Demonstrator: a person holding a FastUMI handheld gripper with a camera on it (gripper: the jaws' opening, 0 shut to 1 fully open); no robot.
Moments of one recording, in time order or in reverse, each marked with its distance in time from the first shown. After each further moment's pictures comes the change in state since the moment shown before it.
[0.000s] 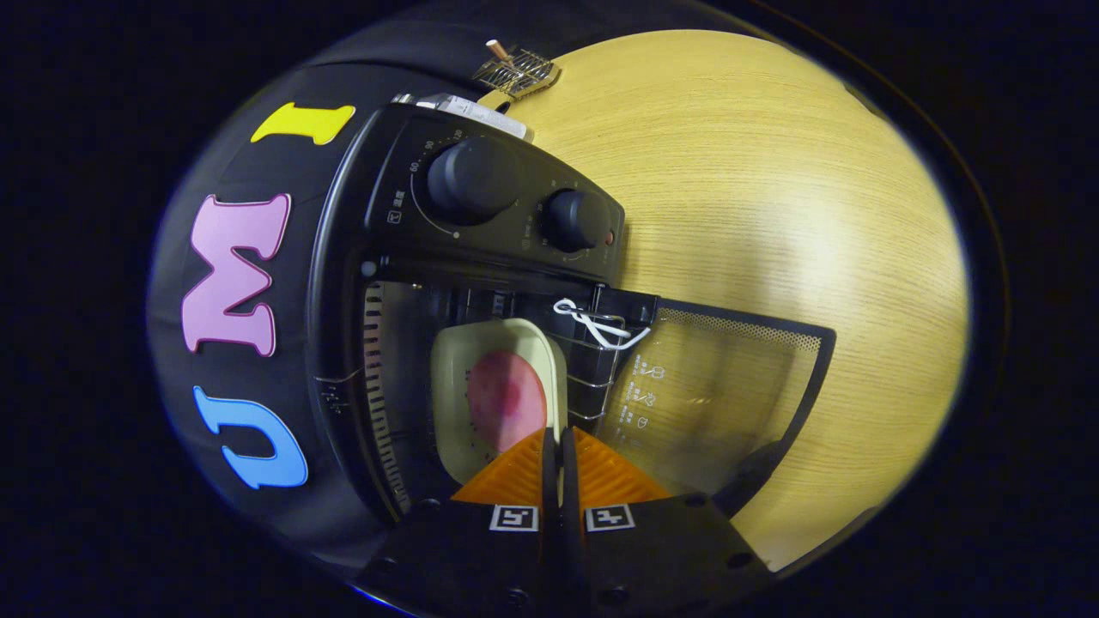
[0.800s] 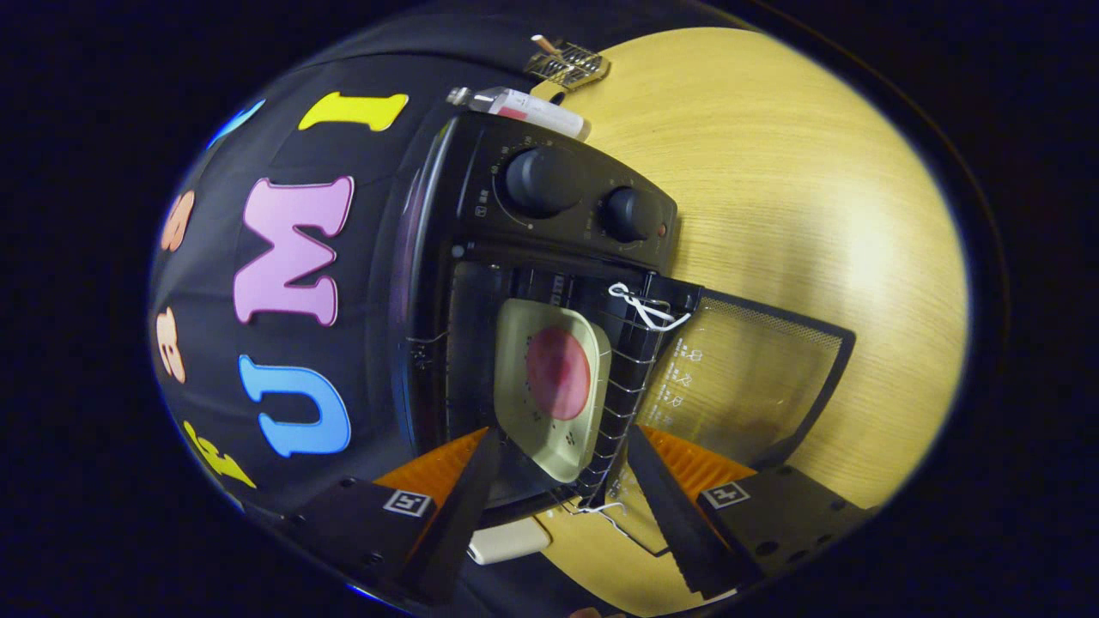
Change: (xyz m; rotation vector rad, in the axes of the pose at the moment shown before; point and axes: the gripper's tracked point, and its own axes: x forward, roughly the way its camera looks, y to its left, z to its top) arm -0.047 0.019 -0.011 -0.146 0.079 0.219
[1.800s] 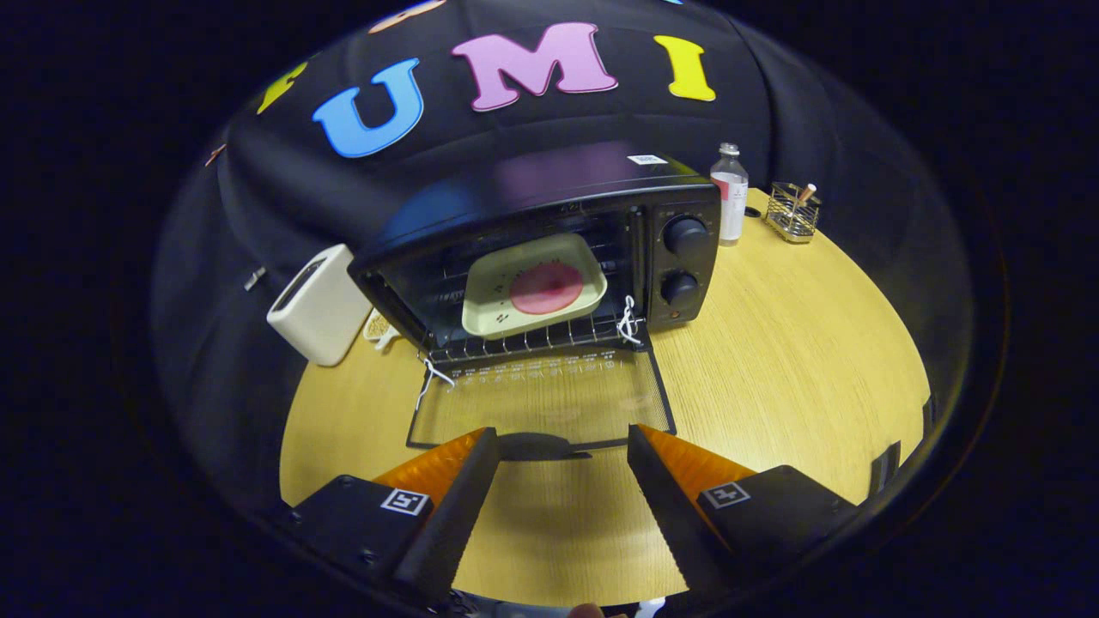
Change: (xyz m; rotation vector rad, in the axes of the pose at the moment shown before) arm -0.082 -0.084 -0.015 -1.166 0.085 -0.162
